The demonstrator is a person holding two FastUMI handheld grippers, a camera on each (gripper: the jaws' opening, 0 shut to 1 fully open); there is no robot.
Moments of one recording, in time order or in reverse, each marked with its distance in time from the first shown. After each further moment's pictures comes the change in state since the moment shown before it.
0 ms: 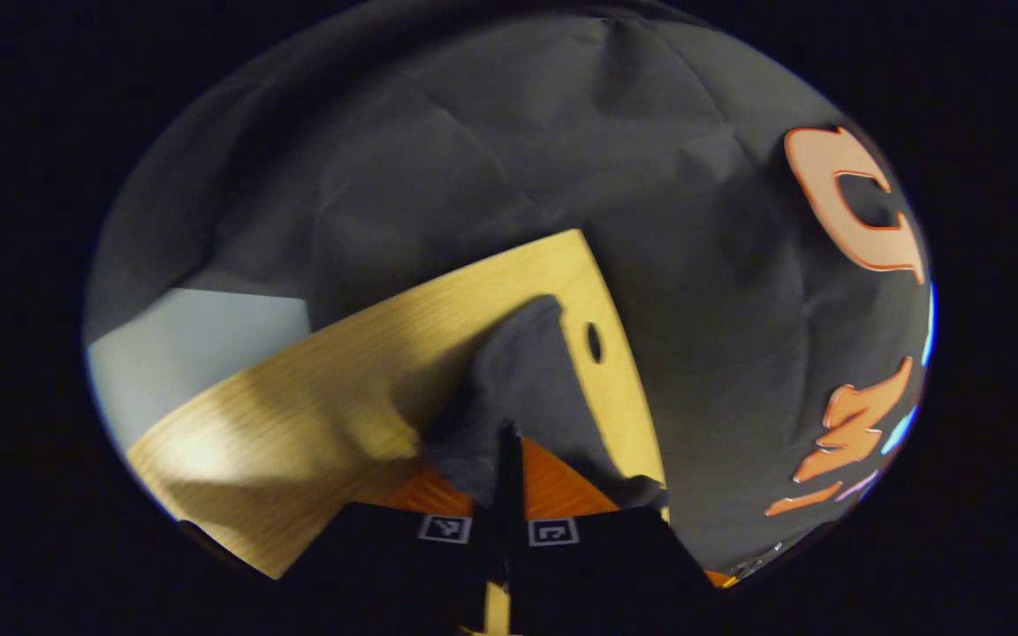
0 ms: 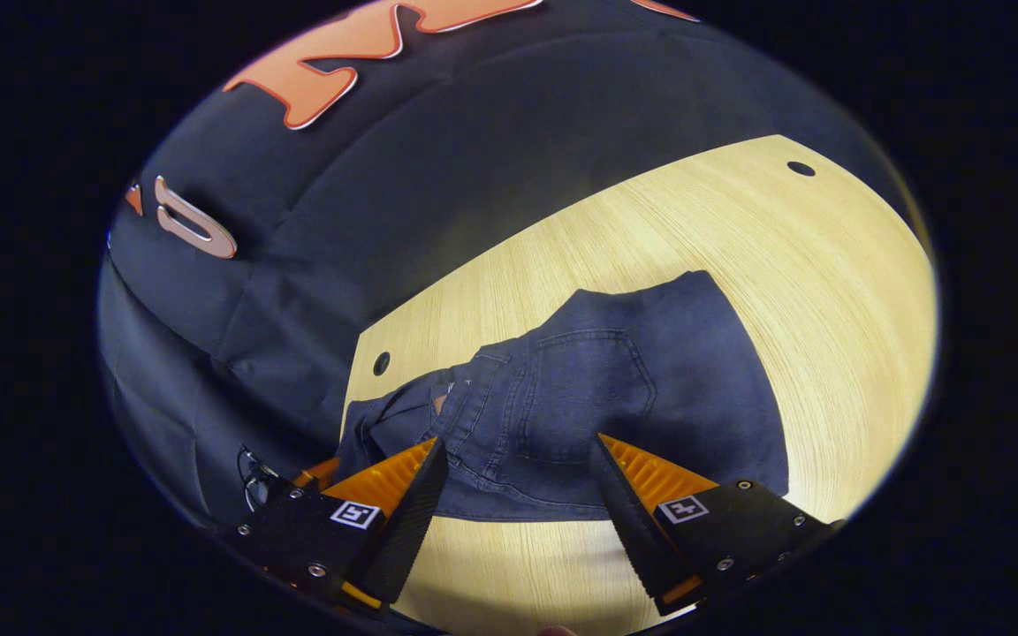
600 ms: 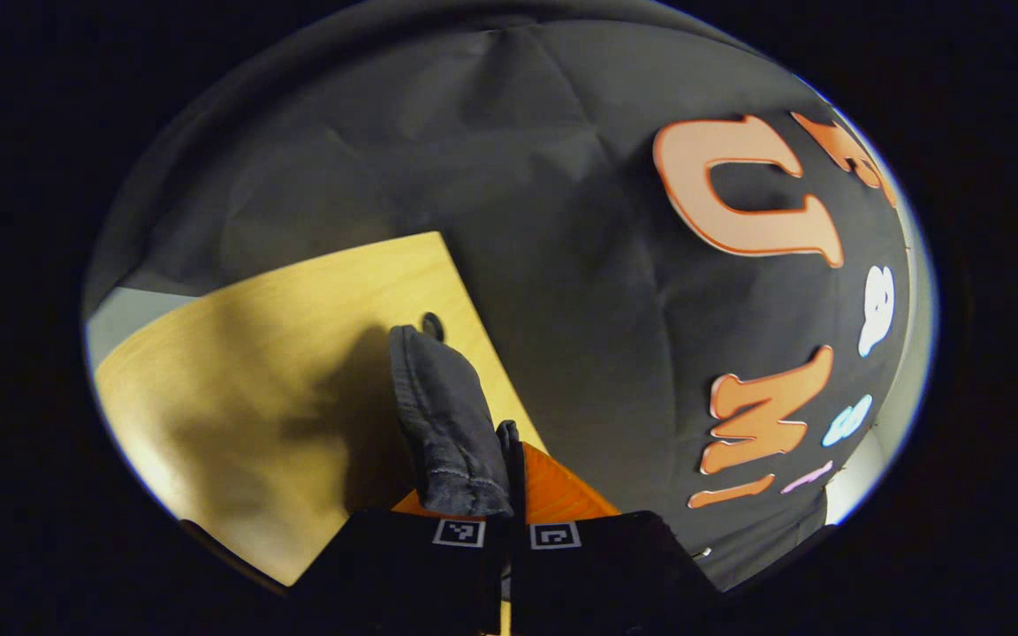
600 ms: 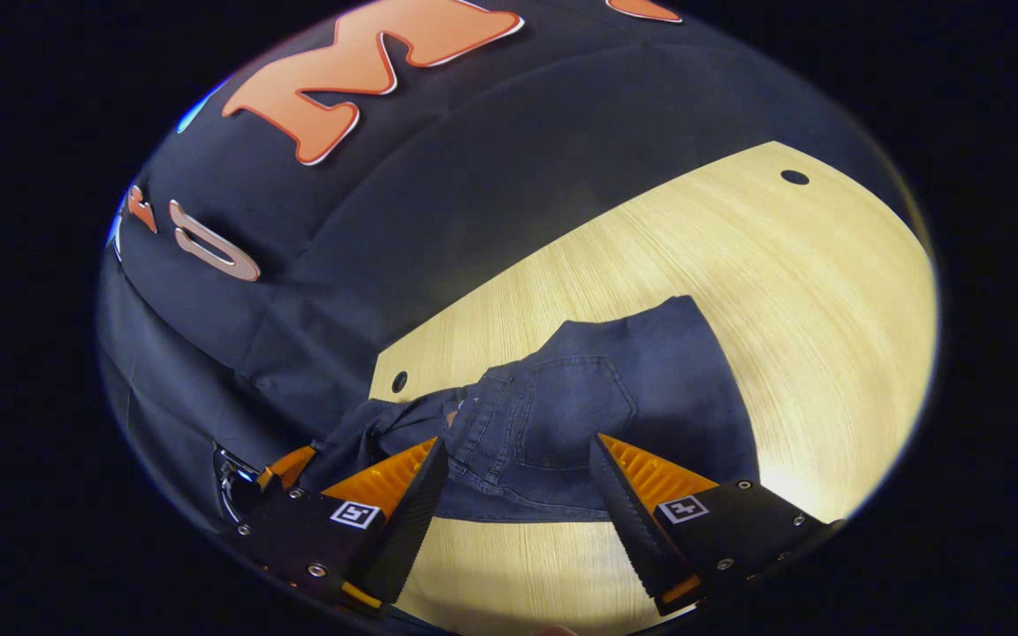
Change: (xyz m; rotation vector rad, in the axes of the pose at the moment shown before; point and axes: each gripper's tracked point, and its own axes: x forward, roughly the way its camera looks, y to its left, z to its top) left arm -0.079 -0.182 -0.048 0.104 -0.013 -0.301; right arm -0.040 -0.012 0.027 0.015 -0.076 0.088
